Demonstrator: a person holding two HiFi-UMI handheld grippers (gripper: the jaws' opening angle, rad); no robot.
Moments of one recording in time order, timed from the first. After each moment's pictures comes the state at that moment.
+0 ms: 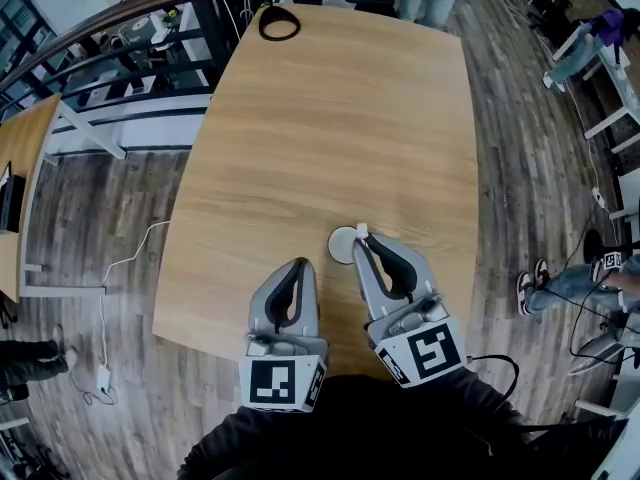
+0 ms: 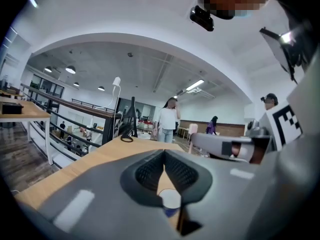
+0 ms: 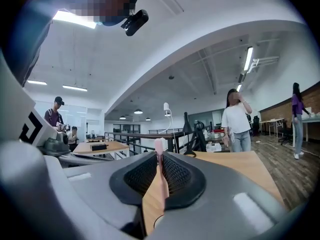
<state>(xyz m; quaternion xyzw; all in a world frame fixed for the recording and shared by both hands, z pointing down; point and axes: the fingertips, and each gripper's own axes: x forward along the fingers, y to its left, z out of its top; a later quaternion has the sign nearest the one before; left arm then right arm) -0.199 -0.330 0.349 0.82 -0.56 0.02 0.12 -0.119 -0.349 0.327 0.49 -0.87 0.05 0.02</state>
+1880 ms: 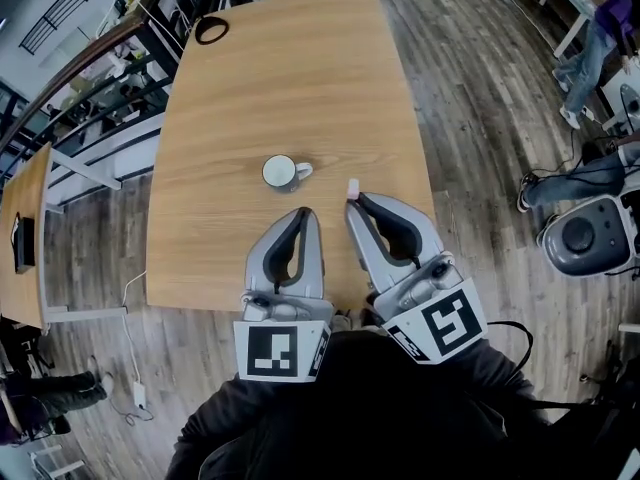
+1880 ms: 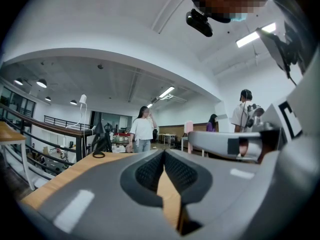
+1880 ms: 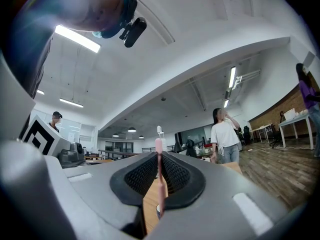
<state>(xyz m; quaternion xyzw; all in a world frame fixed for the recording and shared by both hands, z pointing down) -0.051 -0.177 0.283 0.89 -0.46 0.02 0.01 0.007 -0.164 0.263 0.53 -0.84 0.02 -0.08</state>
